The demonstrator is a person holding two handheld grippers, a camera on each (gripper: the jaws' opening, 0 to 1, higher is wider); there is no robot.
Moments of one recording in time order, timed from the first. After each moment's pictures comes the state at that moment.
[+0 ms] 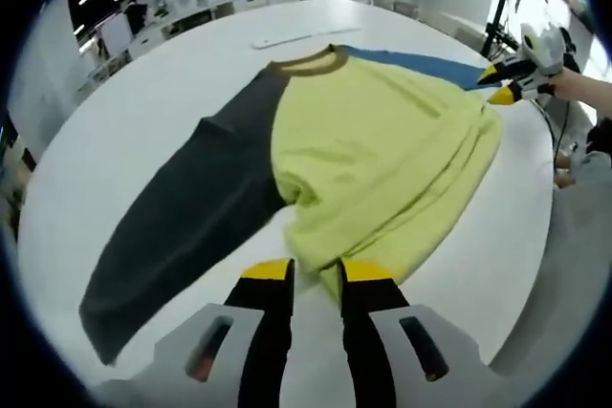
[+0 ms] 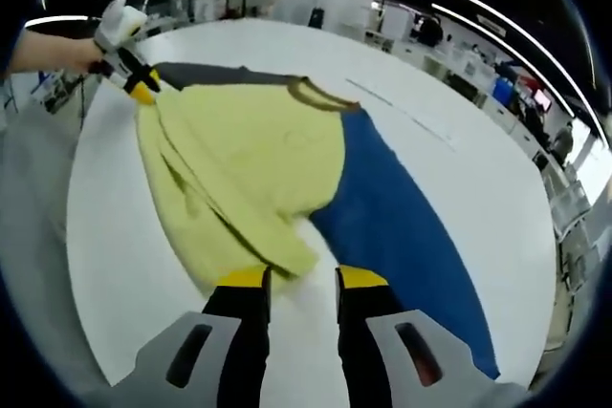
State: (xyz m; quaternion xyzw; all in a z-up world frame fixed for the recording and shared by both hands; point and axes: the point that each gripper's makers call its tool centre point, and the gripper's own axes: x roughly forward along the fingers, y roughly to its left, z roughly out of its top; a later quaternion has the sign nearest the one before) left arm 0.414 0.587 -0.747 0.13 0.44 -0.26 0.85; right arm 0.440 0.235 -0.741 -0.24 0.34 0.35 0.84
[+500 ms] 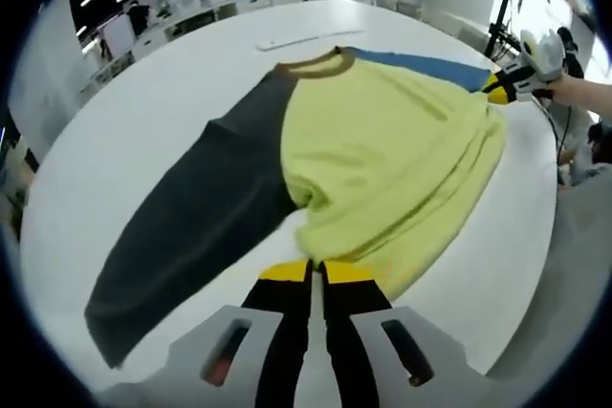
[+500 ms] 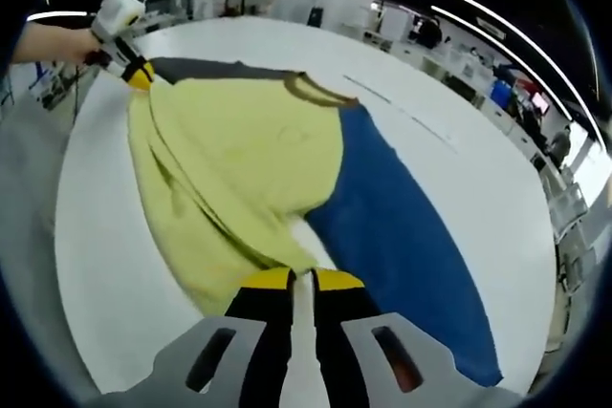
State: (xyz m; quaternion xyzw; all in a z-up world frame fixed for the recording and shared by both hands) left arm 0.421 0.593 -0.745 0.14 0.43 -0.26 0.85; right arm 0.449 0.237 -0.748 -0.24 0.33 0.34 0.85
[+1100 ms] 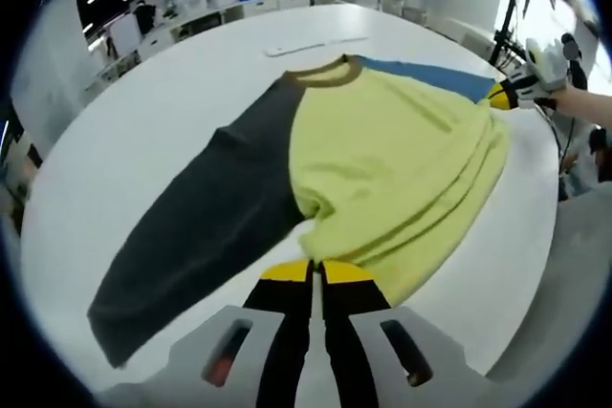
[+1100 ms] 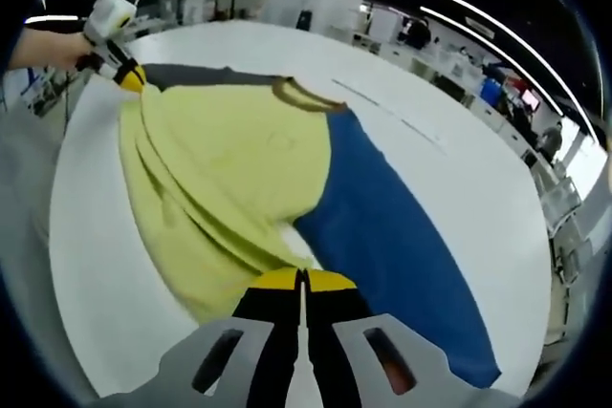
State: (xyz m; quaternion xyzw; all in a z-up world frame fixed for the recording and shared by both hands) left arm 0.427 0.594 -0.734 0.13 0.43 -0.24 0.86; right arm 0.455 0.234 -0.739 -0.23 0.33 0.32 0.86
